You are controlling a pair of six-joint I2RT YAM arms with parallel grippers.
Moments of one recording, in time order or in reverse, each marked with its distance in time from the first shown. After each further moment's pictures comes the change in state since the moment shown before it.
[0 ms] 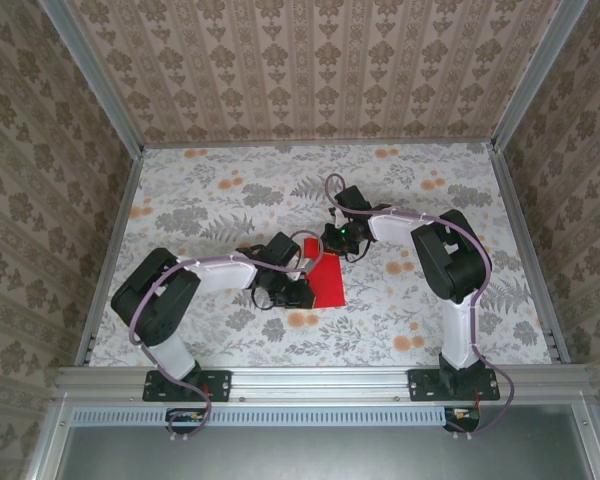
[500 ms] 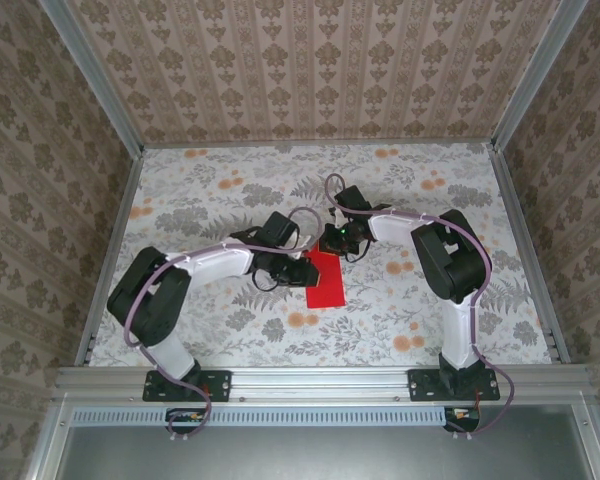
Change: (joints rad) left arm 0.059 0.005 0.127 -0.021 0.022 0.039; right arm 0.000 0.000 0.002 -0.002 0.000 -0.003
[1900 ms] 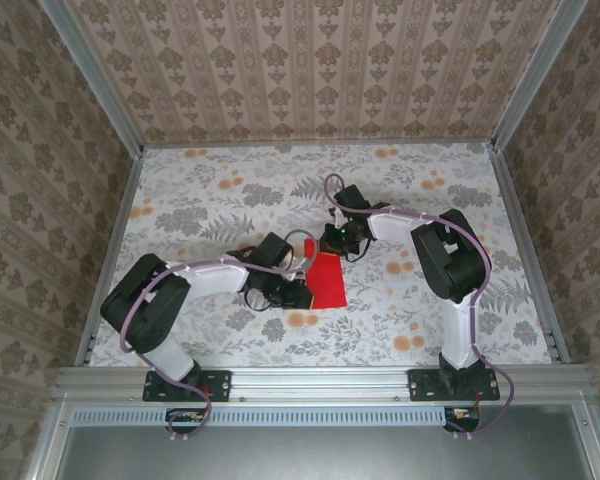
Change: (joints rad) left arm -0.008 -0.076 -0.172 0.065 0.067 -0.016; right arm 0.000 0.005 0.018 -0.040 0.003 -0.012
